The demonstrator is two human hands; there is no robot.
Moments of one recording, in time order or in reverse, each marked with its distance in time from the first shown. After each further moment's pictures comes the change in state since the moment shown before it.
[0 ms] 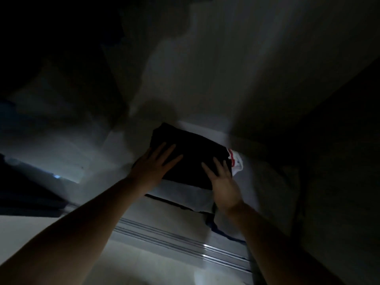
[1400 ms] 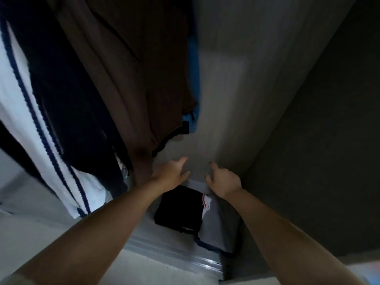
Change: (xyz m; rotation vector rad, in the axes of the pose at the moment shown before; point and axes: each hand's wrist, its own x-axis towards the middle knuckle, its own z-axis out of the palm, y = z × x) left_hand -0.137 0.053 -0.458 -0.529 0.076 -0.262; right_hand -0.222 -0.068 -0.373 0.097 0.223 0.039
